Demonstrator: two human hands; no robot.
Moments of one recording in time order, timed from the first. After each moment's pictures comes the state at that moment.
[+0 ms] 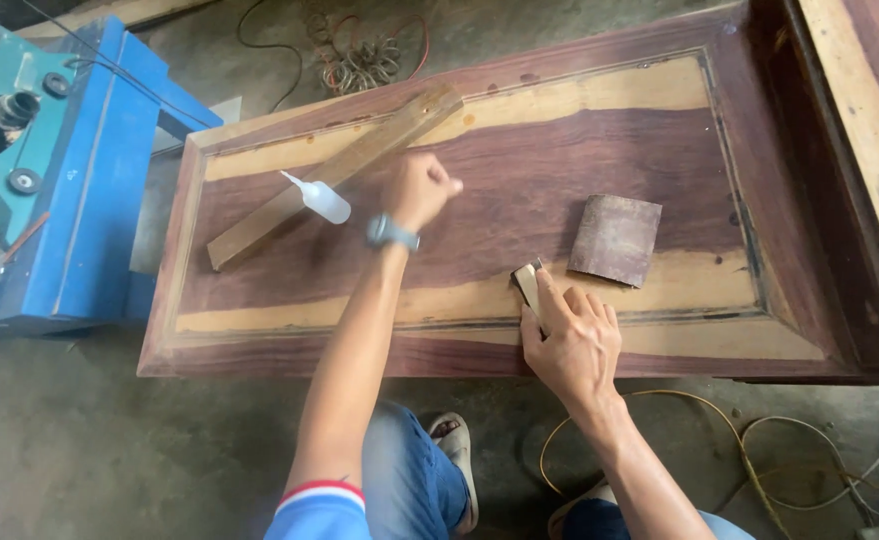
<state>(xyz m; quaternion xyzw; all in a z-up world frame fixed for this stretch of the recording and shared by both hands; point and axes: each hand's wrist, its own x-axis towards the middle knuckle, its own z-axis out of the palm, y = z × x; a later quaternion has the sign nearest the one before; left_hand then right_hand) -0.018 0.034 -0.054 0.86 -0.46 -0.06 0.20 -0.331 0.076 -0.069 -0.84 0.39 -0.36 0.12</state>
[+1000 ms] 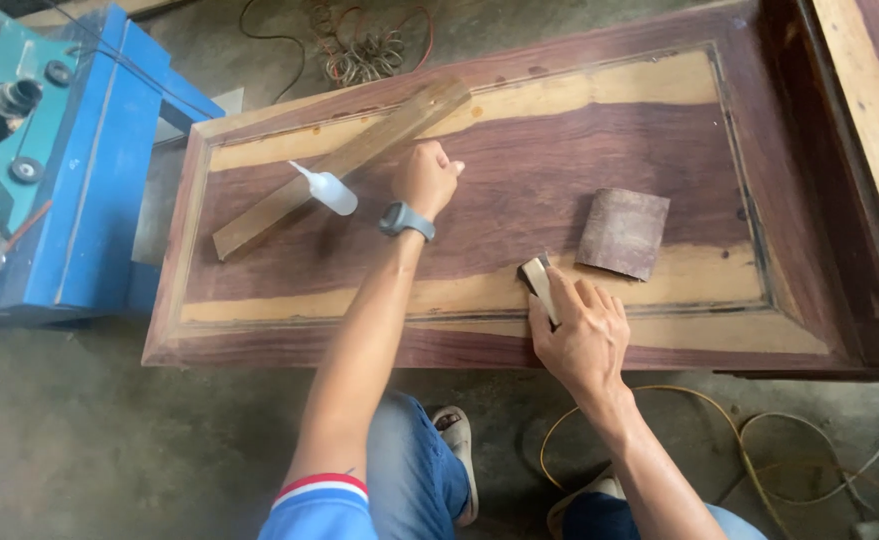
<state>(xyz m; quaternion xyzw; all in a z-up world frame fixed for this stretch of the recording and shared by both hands) -0.025 0.019 -0.047 0.90 -0.38 -0.08 0.18 -0.333 0.075 -0.073 -0.84 0.39 -0.36 0.13</state>
